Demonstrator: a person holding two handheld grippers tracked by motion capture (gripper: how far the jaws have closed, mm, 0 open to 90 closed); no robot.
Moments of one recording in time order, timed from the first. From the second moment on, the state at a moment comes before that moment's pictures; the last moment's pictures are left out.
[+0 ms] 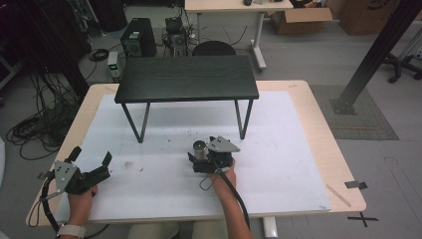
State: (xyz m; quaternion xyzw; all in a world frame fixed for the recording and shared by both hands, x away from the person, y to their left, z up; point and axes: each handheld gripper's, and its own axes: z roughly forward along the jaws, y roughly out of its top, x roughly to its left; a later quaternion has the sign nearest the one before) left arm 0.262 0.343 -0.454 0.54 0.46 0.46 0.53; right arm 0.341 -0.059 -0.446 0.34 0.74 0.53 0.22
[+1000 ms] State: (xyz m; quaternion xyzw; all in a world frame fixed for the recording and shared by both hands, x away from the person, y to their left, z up) left arm 0.261 0.343 -0.455 0.54 0.46 0.46 0.53; right arm 0.342 -0.060 -0.447 0.32 0.75 0.54 0.20
